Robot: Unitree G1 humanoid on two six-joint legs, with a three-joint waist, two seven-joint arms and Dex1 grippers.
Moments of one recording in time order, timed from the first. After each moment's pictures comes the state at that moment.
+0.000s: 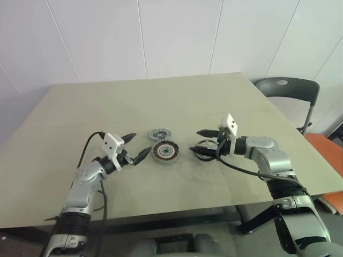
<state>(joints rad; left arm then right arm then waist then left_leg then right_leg) -0.19 0.37 0.05 0.16 -0.30 -0.04 -0.79 -0.54 -0.48 0.07 0.34 0.30 0.32 1.16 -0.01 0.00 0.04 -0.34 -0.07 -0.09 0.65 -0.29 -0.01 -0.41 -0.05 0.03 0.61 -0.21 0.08</state>
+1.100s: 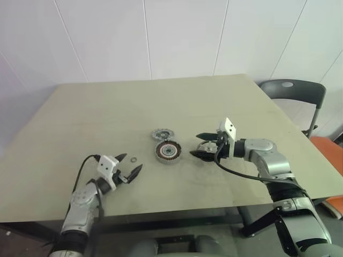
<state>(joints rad) -0.08 0.35 0.06 0.37 -0.22 -0.22 -0.71 -0.52 -0.49 0.09 0.34 0.28 0.30 1.14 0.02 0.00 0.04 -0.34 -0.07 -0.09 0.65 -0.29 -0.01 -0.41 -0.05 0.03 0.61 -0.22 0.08</state>
